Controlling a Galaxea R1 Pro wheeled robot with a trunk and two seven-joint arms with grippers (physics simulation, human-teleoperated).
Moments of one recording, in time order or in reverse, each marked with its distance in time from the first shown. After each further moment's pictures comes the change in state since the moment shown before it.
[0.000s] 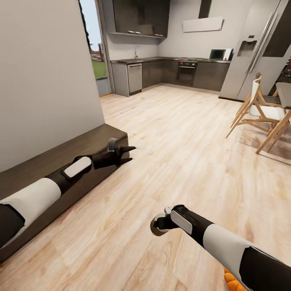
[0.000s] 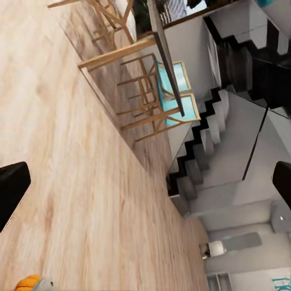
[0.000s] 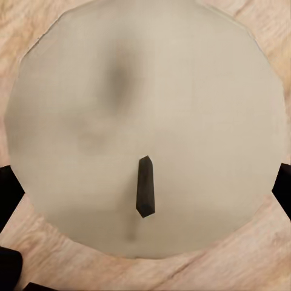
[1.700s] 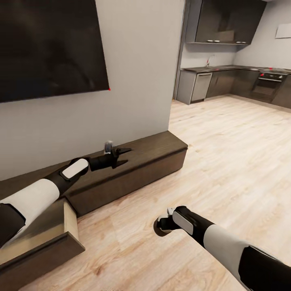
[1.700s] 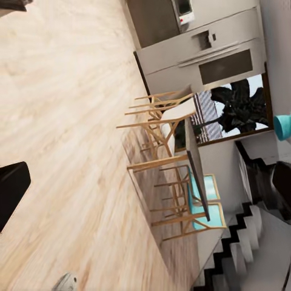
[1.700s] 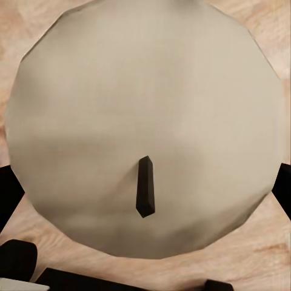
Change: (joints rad) left arm 0.002 0.004 0.002 0.074 0.002 0.001 -0.002; right arm 0.000 0.001 -0.001 0.048 -0.002 -0.026 -0.001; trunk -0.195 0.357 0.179
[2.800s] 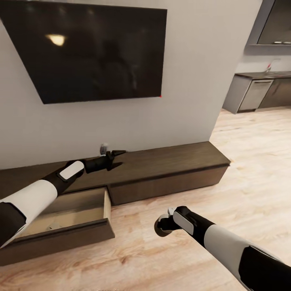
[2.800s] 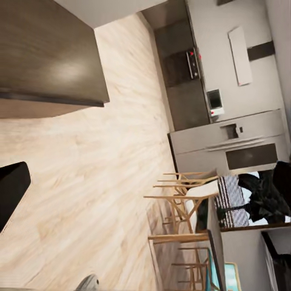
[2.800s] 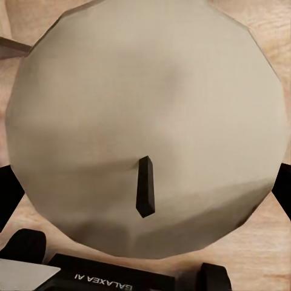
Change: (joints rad) left arm -0.002 0.005 0.002 0.090 0.000 0.002 -0.005; right arm 0.000 -0.003 0.001 0.003 0.000 0.003 -0.001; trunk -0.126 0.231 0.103
